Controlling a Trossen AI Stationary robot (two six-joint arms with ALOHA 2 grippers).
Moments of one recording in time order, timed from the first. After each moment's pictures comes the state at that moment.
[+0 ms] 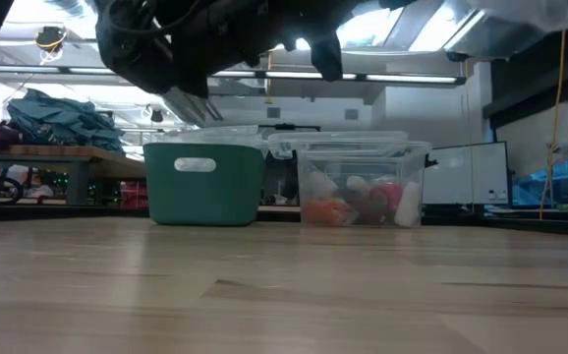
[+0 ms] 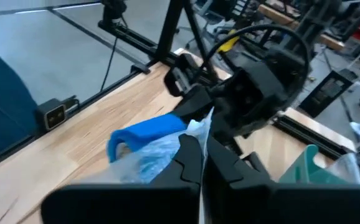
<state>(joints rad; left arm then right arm) -0.15 1.93 0.92 1.26 0.33 -0.25 0.26 1.00 0.86 -0.17 -0.11 -0.37</state>
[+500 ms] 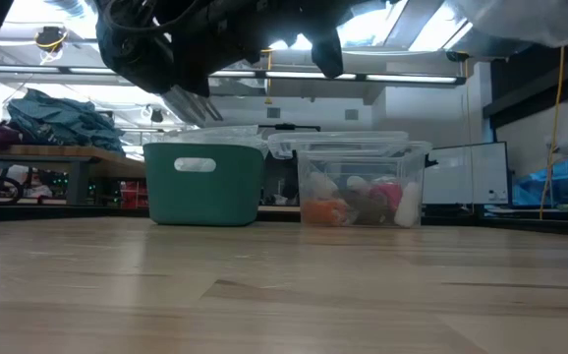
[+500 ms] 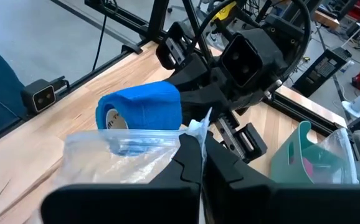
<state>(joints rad) -0.15 1.93 0.92 1.28 0.34 -0.26 0.26 1.00 0.86 -0.24 -0.04 -0.36</state>
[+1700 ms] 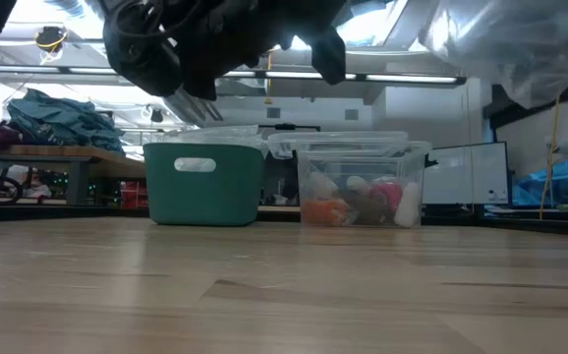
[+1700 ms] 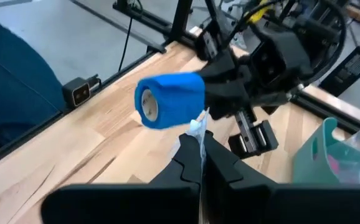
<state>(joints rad) -0.12 1.93 0.92 1.28 0.47 -0.40 0.26 0.91 0.86 -0.36 -0.14 -0.34</state>
